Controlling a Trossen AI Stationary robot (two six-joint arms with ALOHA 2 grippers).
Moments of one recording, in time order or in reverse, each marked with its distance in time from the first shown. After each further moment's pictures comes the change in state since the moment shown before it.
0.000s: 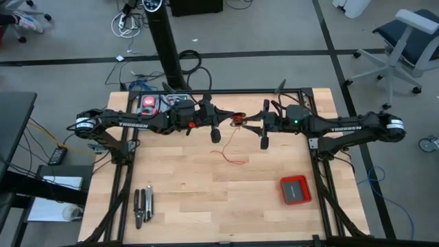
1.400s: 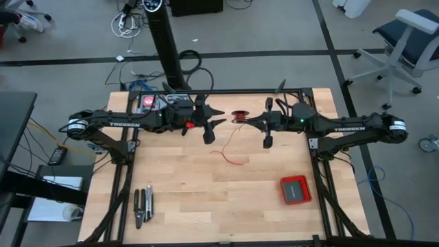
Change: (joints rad) left arm -0.001 -0.093 0.000 -0.289 -0.059 0.001; right arm 0.000 -0.041 0.001 0.039 -0.023 -0.017
